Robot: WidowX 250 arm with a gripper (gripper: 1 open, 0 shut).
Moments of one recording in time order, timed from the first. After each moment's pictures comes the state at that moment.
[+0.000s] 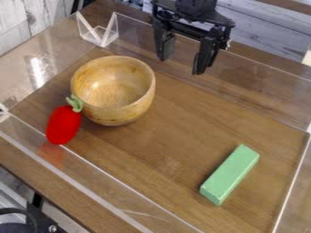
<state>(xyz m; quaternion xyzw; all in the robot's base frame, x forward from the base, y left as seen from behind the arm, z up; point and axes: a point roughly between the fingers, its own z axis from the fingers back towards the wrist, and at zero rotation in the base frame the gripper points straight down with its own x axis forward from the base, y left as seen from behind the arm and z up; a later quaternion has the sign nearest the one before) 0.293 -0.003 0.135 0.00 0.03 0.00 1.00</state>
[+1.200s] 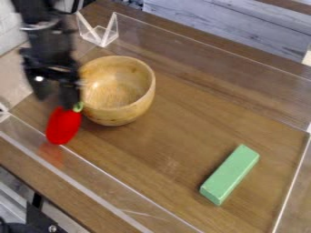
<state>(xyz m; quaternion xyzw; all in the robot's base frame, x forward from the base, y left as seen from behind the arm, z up) 0.178 0.148 0.084 -0.04 0.02 0.06 1.00</state>
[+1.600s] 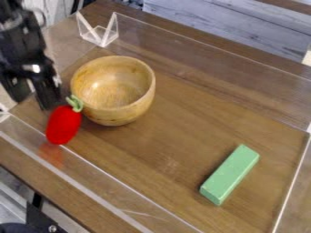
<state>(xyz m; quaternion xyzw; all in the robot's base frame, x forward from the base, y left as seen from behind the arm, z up) 0.175 0.156 0.071 -0.06 0.01 0.11 0.99</state>
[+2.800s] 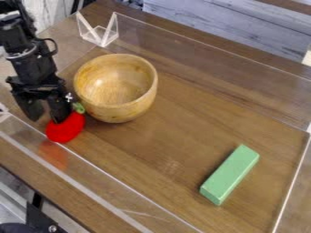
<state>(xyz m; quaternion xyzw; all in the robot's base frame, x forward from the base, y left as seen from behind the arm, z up) 0.193 0.174 0.026 -0.07 0.01 0.11 0.99</state>
